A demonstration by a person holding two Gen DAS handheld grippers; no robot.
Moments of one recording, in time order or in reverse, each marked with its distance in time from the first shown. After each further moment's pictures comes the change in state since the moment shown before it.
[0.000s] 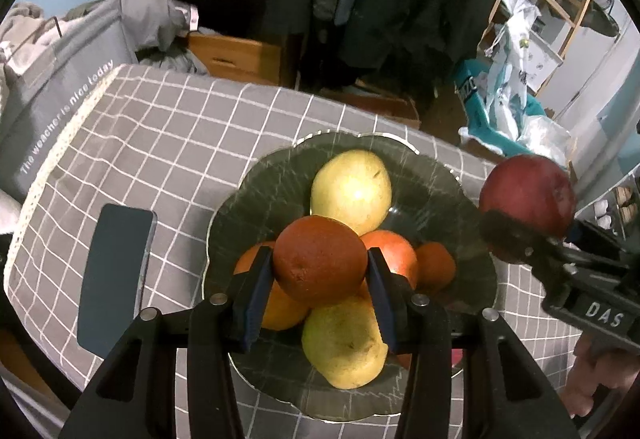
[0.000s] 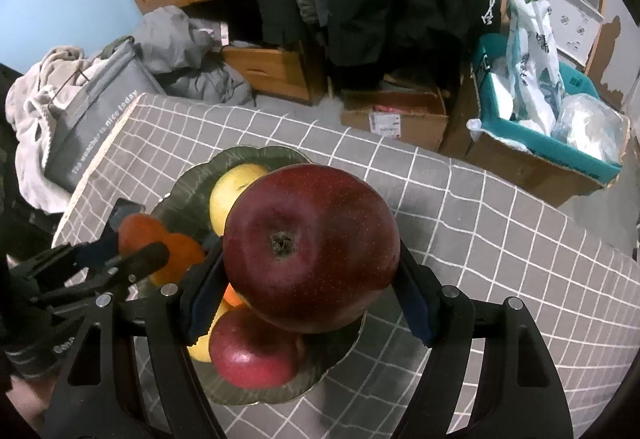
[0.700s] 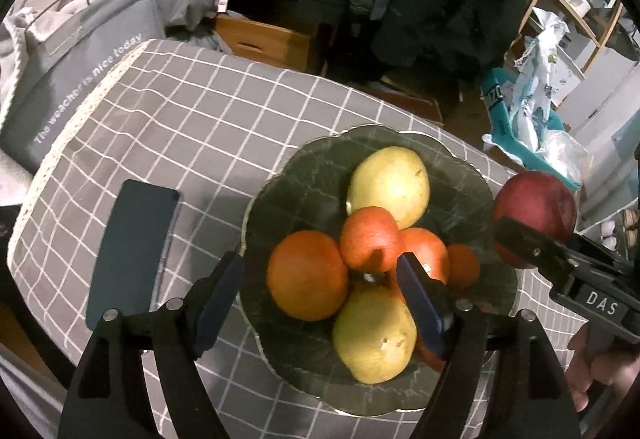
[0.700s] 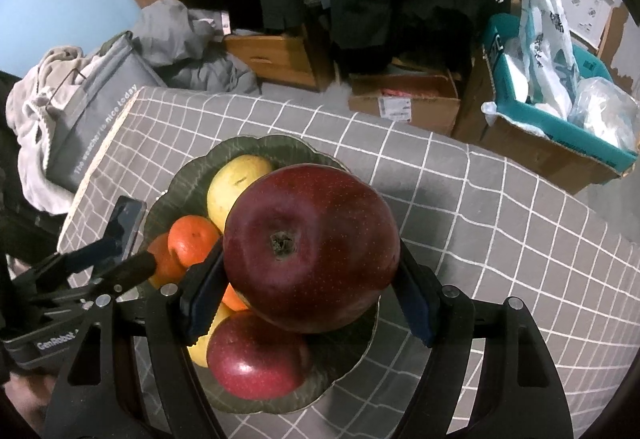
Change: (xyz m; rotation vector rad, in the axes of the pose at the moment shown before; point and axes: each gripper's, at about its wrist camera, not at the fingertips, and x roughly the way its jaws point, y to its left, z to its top) left arm -0.003 0.028 -0.002 -0.084 0.019 0.042; right arm 0.022 -0.004 0.003 0.025 0.055 0.042
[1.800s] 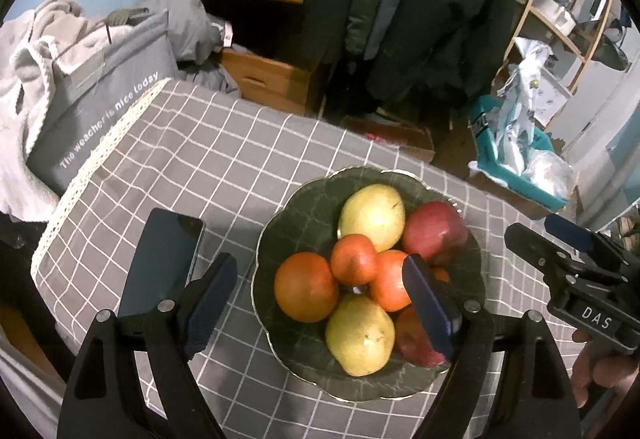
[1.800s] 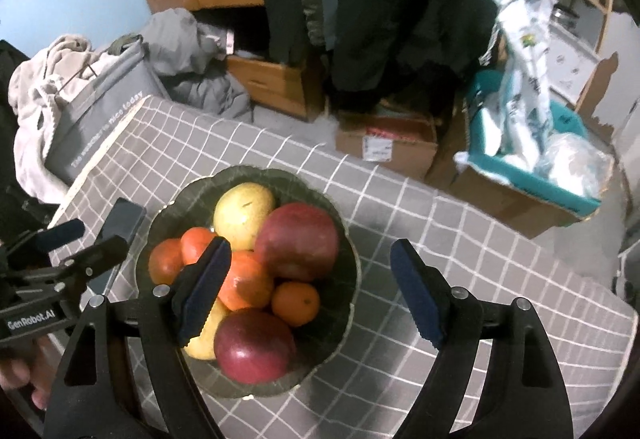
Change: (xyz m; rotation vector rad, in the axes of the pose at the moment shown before) left arm -0.054 -0.005 0.005 0.015 -0.107 -0.007; right arm -0.061 0.021 0.004 -0.114 -0.123 -0.122
